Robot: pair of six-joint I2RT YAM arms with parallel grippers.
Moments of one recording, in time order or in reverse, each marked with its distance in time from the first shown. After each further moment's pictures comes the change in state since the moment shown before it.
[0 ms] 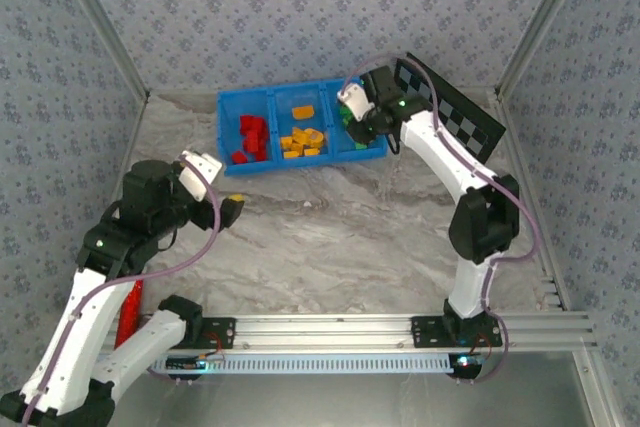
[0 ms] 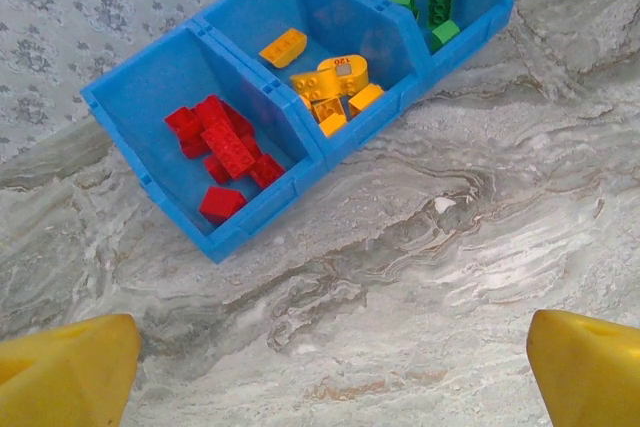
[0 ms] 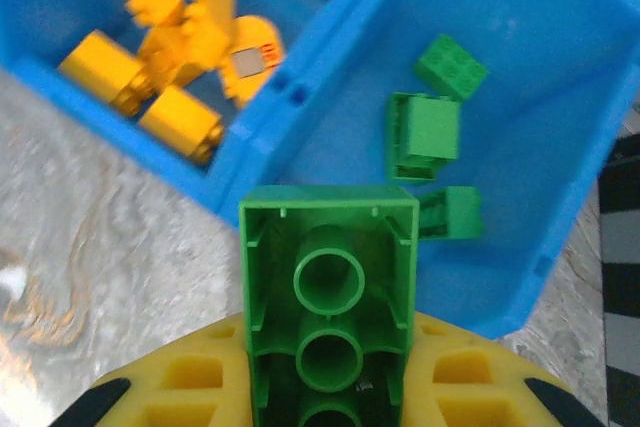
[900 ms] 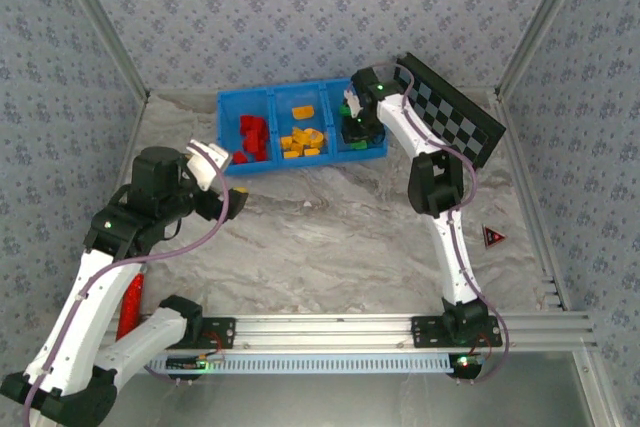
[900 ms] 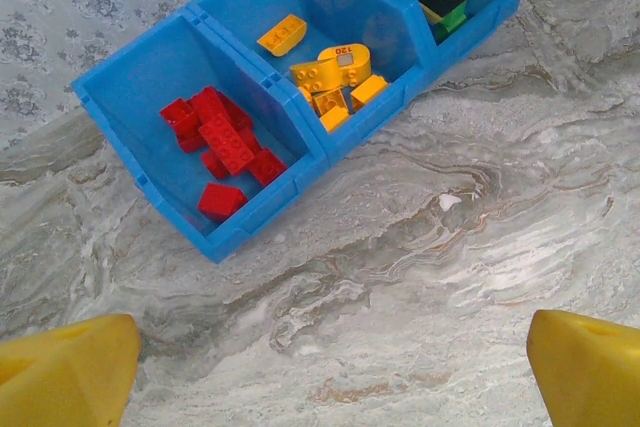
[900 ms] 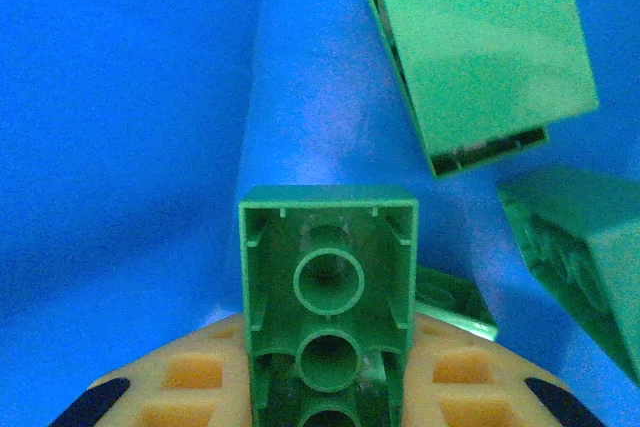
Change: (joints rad) left arm 0.000 0.078 0.054 -0.009 -0.003 0.002; right arm -0.084 0.591 0.566 -0.283 -0.153 0.385
